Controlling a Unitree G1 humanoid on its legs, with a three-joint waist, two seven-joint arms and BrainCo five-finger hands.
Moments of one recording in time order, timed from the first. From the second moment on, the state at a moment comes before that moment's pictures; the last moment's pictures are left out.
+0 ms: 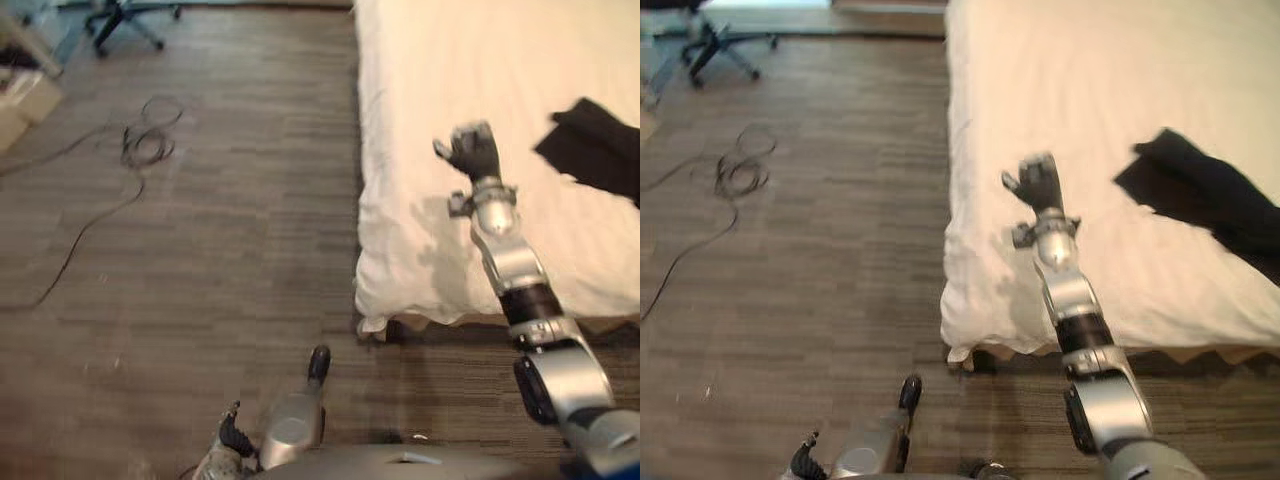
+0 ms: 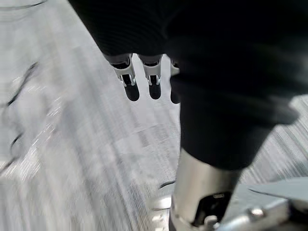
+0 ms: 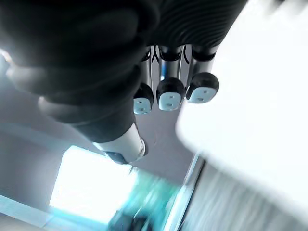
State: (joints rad) left arm 0.25 0.14 0.05 0.80 0.40 -0.02 0.20; right arm -0.81 -0.31 0.12 0.41 0.05 -0.13 -0.21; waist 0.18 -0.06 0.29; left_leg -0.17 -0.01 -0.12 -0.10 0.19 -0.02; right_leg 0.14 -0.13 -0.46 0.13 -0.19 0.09
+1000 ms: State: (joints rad) left arm -0.13 0.01 0.10 0.71 0.13 -0.12 0.29; right arm -1.13 -0.41 0.07 0.61 0.34 -0.18 -0.26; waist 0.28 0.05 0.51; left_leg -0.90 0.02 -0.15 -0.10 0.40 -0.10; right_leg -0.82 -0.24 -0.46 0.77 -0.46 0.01
